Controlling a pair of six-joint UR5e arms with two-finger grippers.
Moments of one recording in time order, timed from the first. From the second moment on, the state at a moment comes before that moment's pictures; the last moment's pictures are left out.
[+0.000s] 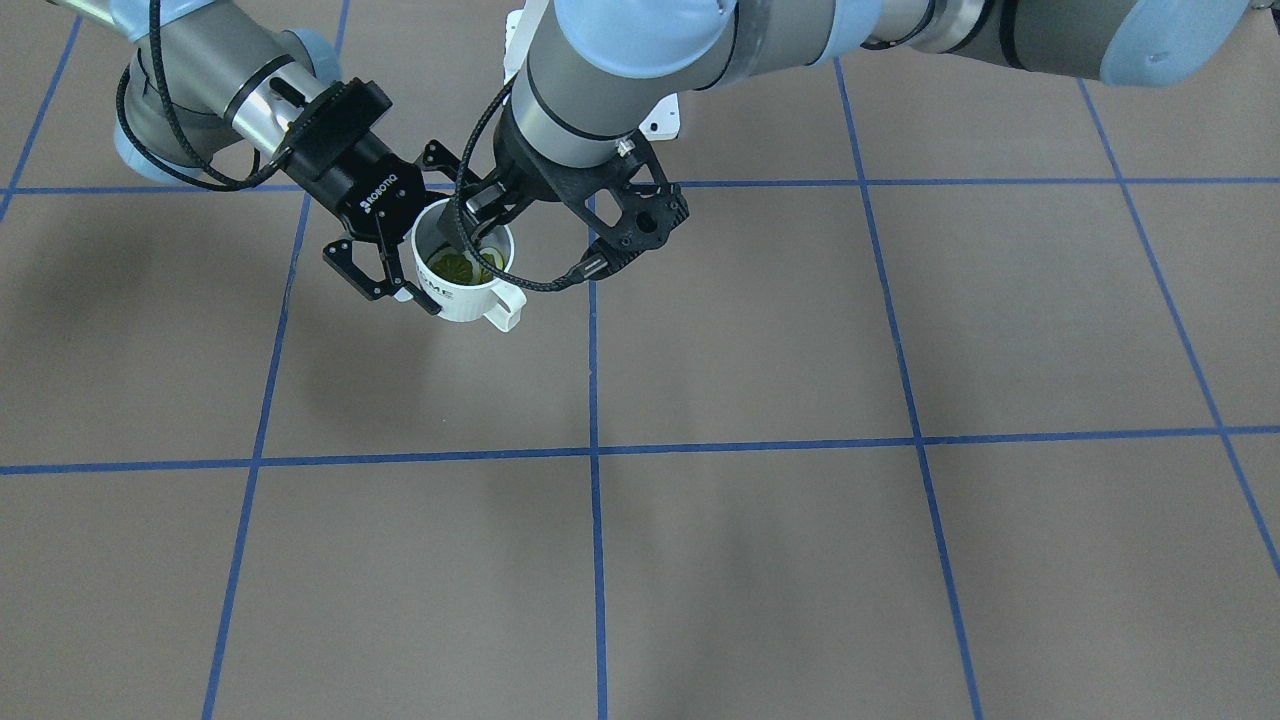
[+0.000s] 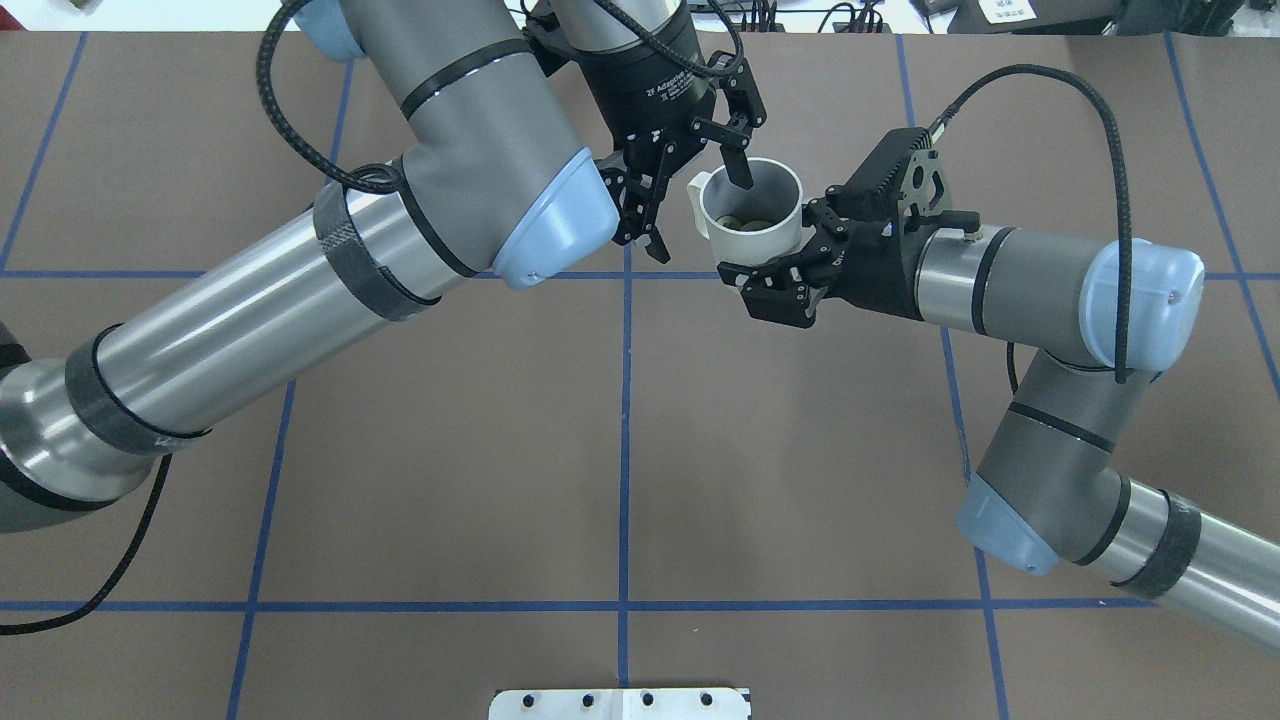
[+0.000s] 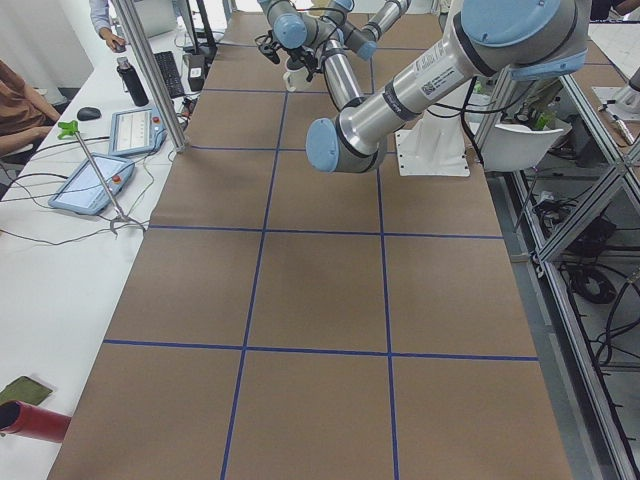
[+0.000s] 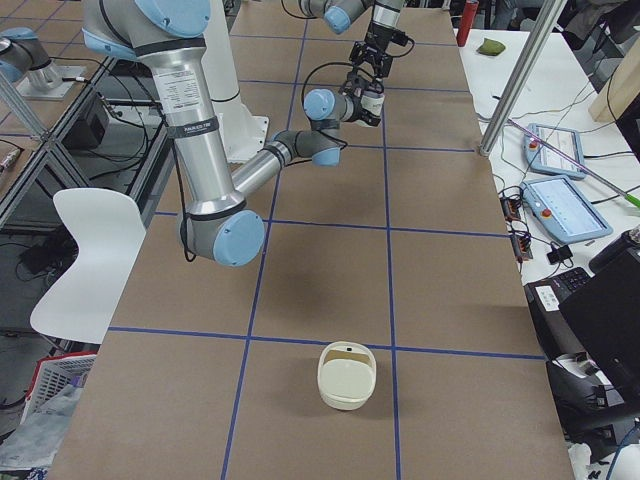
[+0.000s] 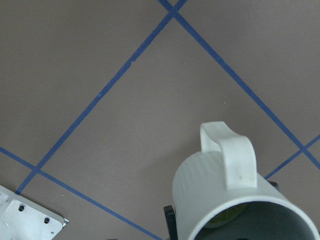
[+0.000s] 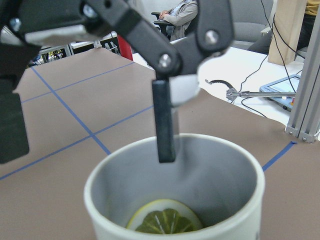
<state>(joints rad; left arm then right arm) -0.79 -2.70 -1.45 -1.44 -2.50 -1.86 0.64 -1.26 1.80 -0.49 1.70 0.53</state>
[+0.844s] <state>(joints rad) -0.82 -2.69 -1.47 -1.43 -2.51 -1.86 0.92 -1.47 1.80 -0.52 1.76 0.53</state>
